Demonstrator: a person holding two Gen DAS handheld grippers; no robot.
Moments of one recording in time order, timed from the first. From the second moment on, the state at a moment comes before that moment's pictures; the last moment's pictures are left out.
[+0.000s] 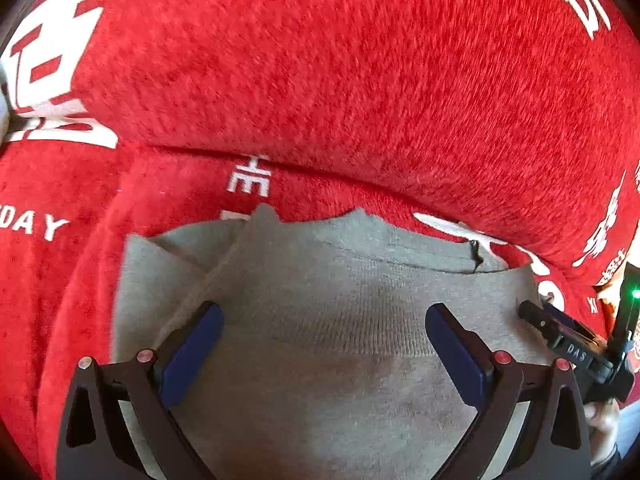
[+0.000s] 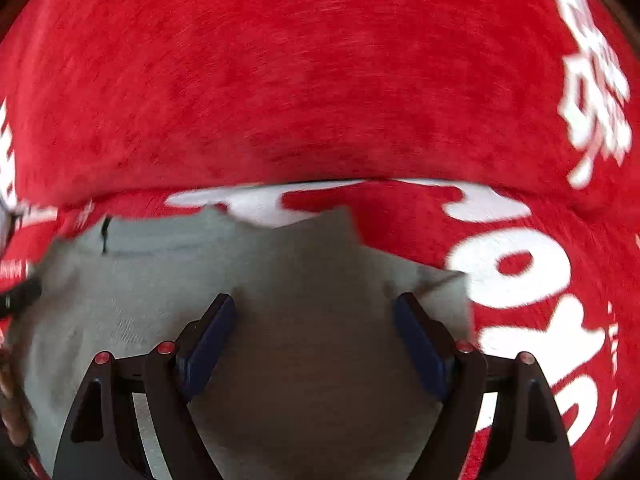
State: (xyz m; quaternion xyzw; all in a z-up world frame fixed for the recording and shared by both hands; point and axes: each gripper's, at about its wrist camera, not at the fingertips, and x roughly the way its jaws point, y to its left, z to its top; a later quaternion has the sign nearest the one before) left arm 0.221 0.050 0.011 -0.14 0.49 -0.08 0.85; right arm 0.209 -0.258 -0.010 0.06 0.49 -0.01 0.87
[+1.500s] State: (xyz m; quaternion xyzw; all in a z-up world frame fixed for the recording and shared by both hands) left arm 0.059 0.148 -0.025 -0.40 0.37 -0.18 0.82; right arm 0.187 -0.003 0.033 -0.06 0.51 0.19 0.83
